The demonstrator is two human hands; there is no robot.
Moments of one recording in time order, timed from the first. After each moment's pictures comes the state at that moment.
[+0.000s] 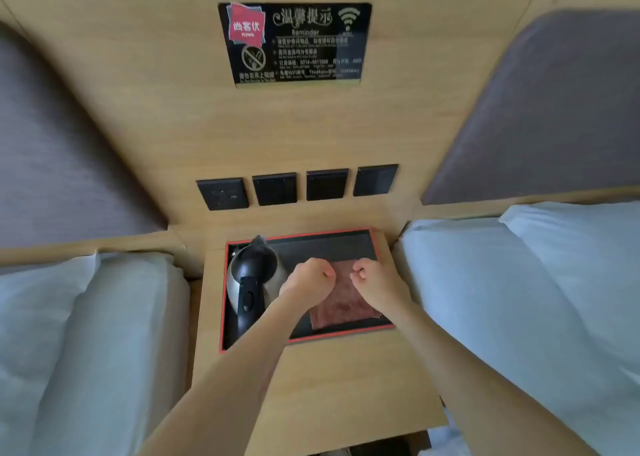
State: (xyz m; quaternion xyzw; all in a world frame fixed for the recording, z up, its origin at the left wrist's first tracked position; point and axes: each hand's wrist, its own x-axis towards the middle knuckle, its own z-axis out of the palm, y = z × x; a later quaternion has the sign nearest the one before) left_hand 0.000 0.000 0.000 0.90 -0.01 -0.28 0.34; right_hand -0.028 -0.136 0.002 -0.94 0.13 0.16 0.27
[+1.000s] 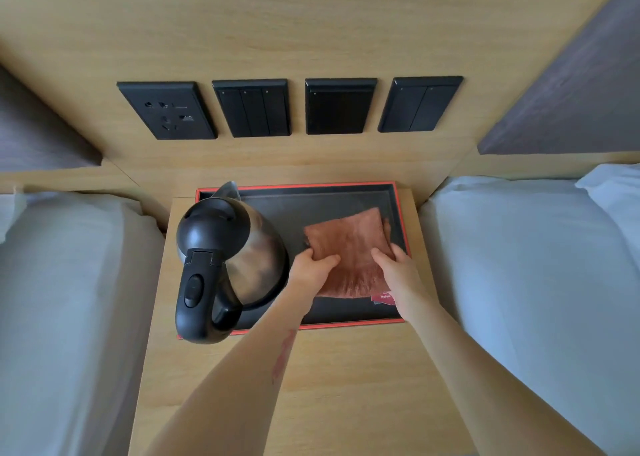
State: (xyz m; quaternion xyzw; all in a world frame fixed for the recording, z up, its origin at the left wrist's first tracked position) left_hand 0.033 -0.031 -0.143 0.71 0.29 -0.27 0.59; right_hand 0.013 -0.167 -0.135 -0.71 0.32 0.17 0.61
